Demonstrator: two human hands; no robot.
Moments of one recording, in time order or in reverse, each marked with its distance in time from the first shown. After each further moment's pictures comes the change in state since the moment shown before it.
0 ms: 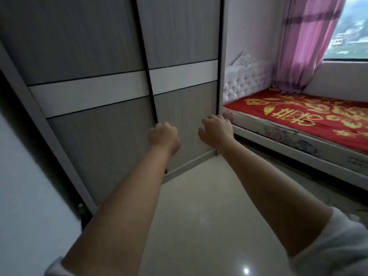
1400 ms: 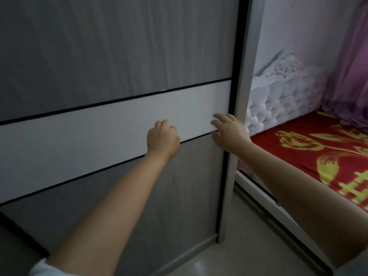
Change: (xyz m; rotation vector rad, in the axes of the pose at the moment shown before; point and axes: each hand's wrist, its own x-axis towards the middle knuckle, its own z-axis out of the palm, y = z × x) left_hand 1.009 0.210 0.359 -0.137 0.212 0.004; right_hand 0.931 0.473 0.385 0.029 -0.001 -0.221
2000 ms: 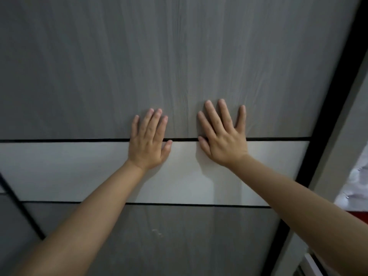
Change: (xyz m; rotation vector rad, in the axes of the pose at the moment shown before) left_hand 0.134 -0.092 0.027 0.617 0.632 0.017; right_hand 0.225 0.001 0.039 -0.138 0.623 -0.614
